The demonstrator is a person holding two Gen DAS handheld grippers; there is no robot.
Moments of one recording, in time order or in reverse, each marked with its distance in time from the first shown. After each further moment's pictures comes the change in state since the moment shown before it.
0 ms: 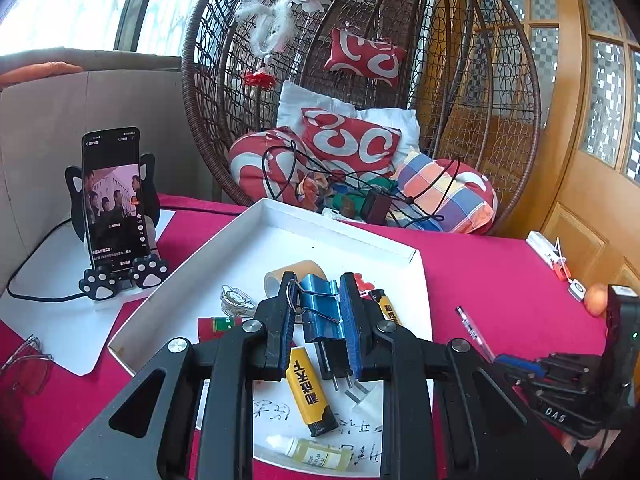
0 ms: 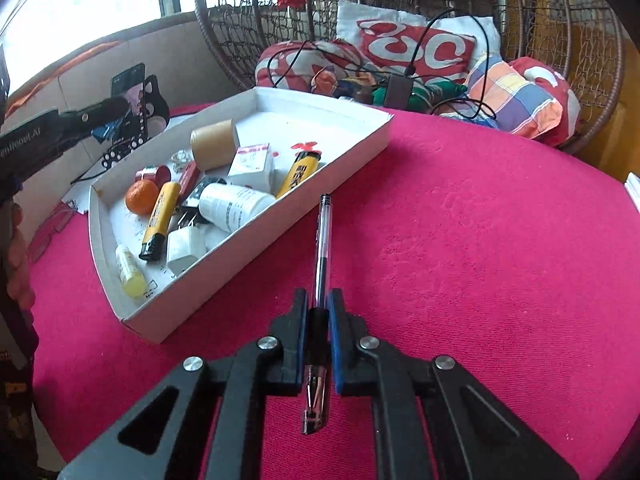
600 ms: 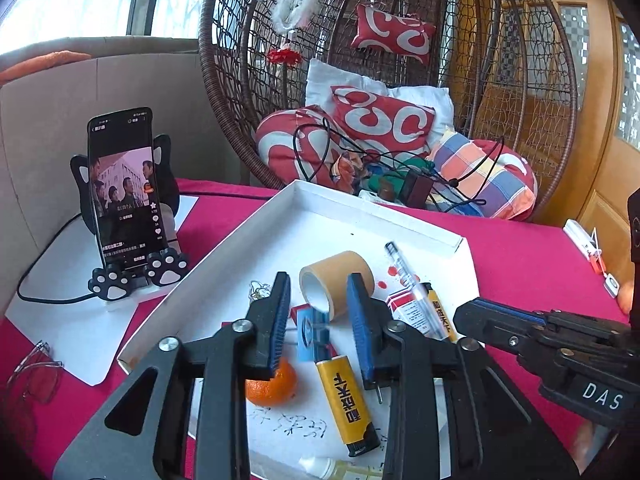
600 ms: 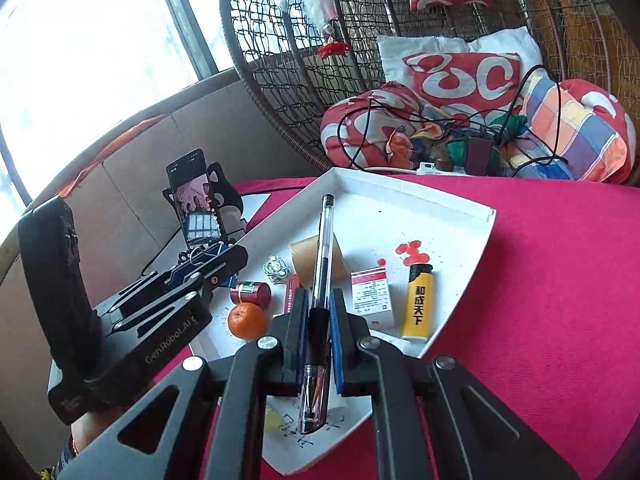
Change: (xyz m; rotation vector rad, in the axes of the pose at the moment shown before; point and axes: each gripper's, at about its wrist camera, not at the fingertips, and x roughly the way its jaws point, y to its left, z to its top) left arm 0.039 0.012 0.000 0.003 0.085 0.131; right arm 0.031 0.067 0.081 0.088 -0.049 0.266
